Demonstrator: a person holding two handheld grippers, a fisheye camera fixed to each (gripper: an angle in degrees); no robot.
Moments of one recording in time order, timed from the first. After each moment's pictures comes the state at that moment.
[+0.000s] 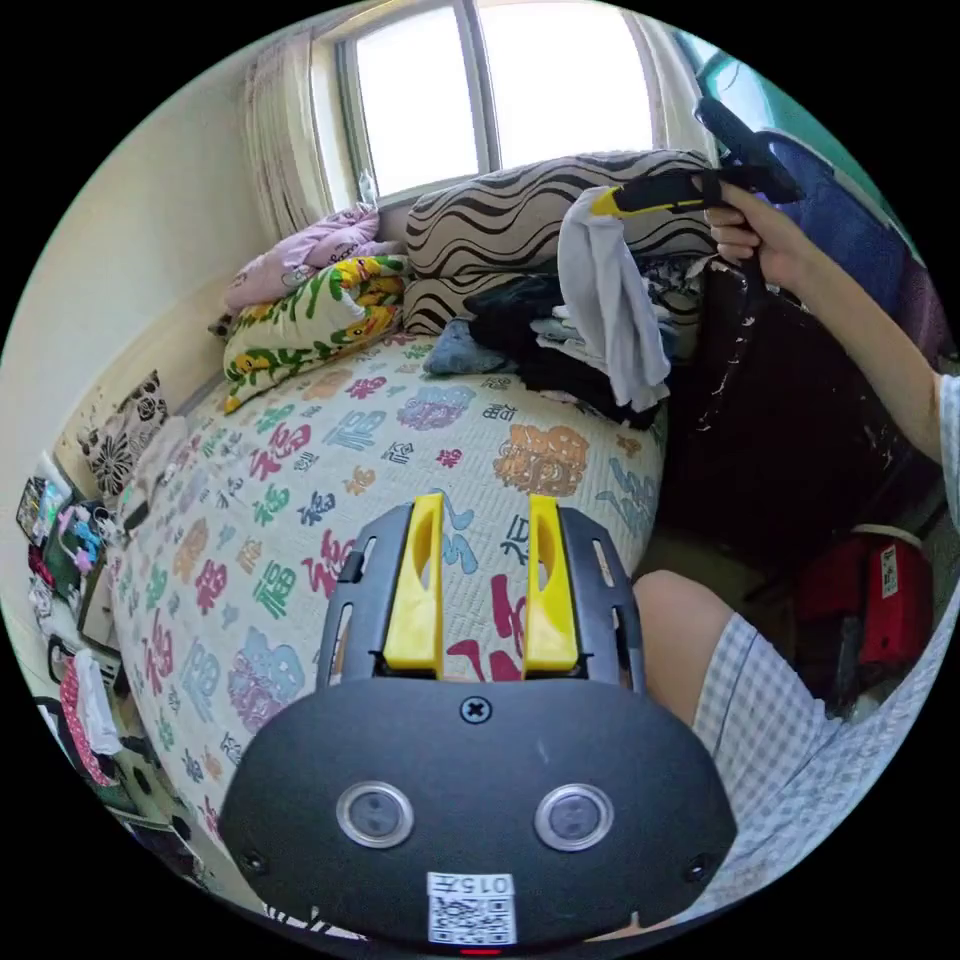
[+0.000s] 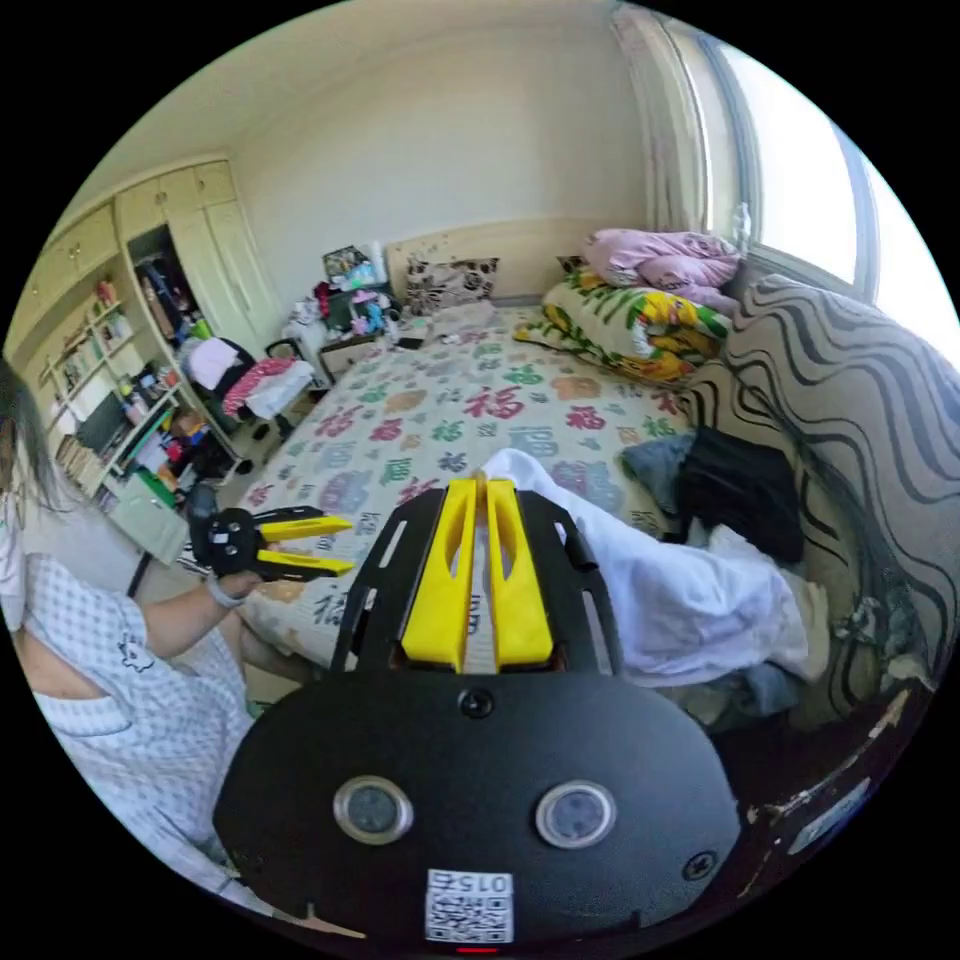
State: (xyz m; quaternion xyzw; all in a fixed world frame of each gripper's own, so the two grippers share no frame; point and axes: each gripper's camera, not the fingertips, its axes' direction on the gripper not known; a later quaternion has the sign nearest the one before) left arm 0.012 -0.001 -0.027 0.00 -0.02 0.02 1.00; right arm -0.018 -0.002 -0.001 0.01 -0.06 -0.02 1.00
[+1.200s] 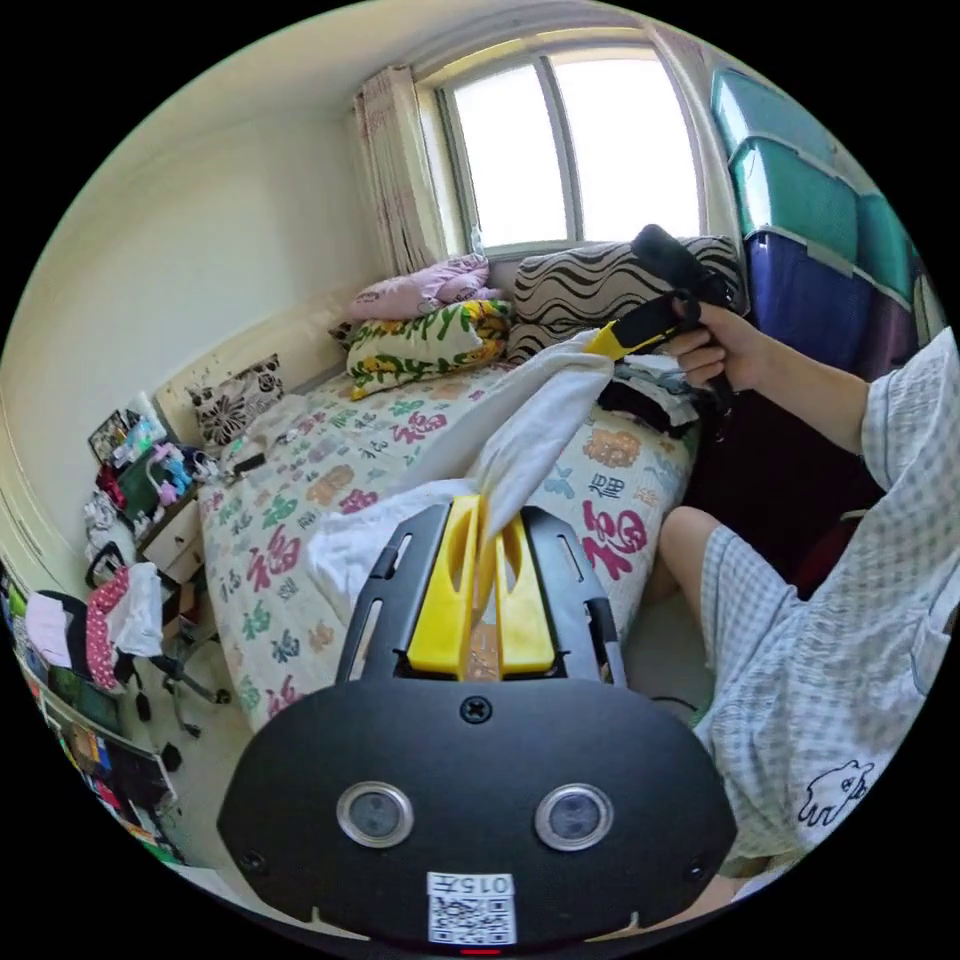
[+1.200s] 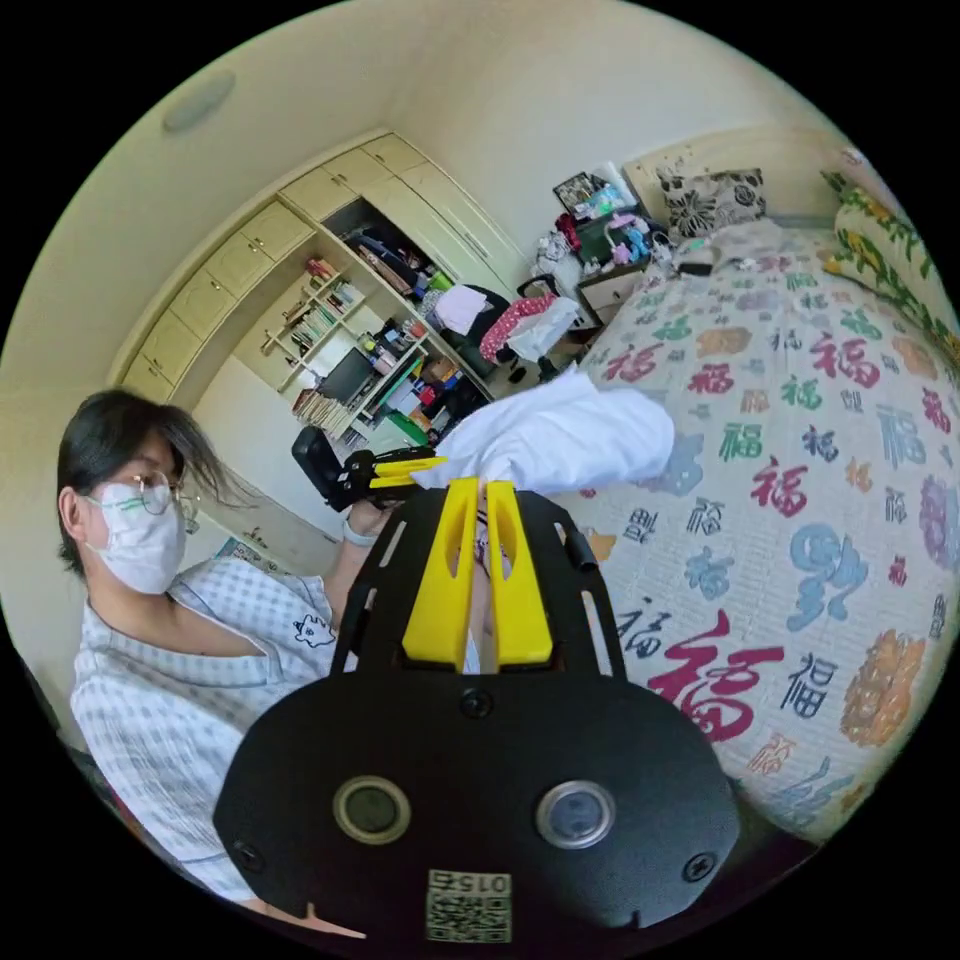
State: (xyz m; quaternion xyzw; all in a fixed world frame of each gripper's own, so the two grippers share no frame) left arm -0.128 0.200 -0.483 0.03 -0.04 -0.09 0.99; right arm -0.122 0.011 0.219 -0.15 -0.36 0.00 0.92
